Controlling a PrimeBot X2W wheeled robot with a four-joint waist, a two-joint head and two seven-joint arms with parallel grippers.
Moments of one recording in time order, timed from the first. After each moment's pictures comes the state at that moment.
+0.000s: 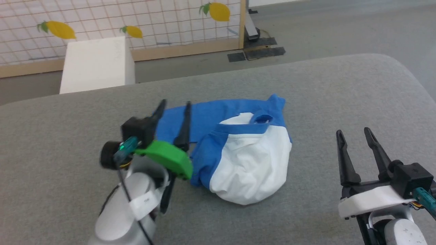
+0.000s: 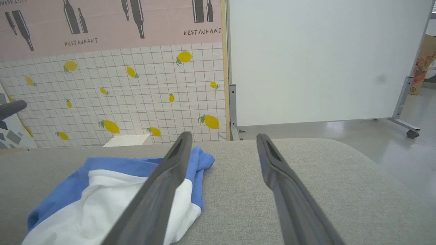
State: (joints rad) left arm -0.43 0.16 -0.43 0.30 -0.46 0.09 -0.17; right arm -0.04 -0.05 -0.03 0.00 0.11 0.13 -0.16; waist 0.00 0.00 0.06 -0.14
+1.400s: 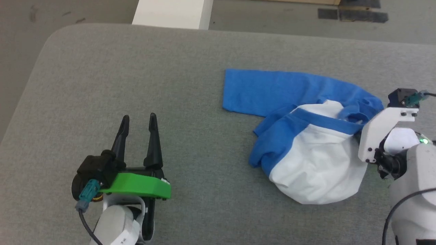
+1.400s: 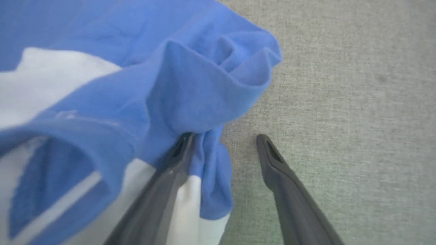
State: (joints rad) left arm -0.16 0.05 -0.13 0.04 -0.30 0.01 -0.26; right arm -0.52 -0.09 -0.26 0.51 0.00 0.13 0.66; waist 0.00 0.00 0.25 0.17
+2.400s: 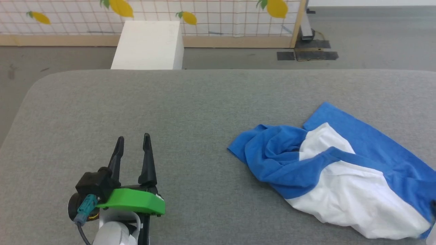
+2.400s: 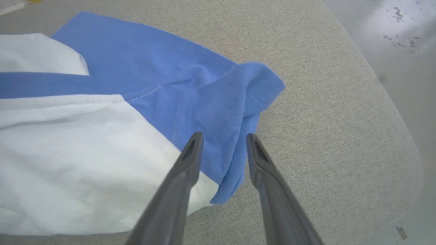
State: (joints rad) left arm -0.09 0.05 -0.09 0.08 -0.29 0.01 -0.26; right arm 0.08 -0.05 -0.53 -0.13 0.10 0.13 0.66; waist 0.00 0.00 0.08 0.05
